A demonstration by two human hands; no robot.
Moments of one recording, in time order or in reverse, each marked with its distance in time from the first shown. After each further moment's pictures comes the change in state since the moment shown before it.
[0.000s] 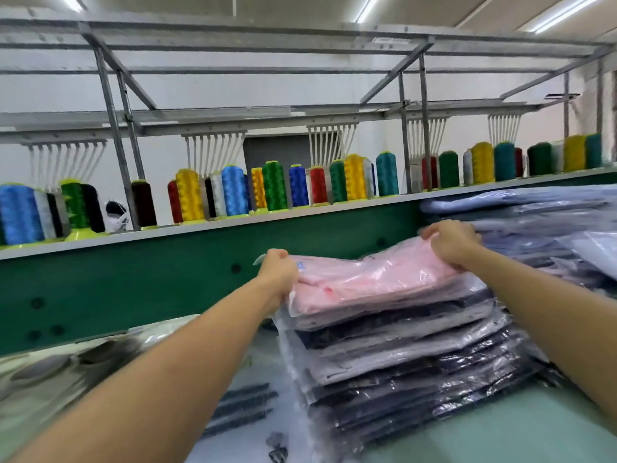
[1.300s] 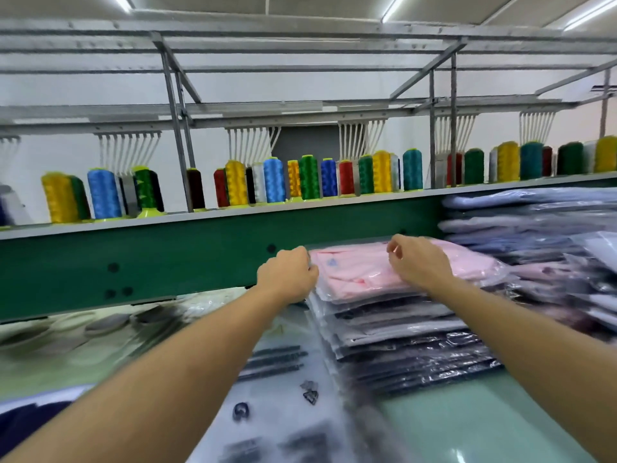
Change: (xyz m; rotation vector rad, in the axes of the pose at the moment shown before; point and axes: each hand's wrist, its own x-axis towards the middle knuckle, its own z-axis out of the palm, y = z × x) left_hand -0.073 -0.008 -0.060 0.935 0.026 0.310; right_hand -0.108 -0.082 0.015 0.033 0.033 -0.366
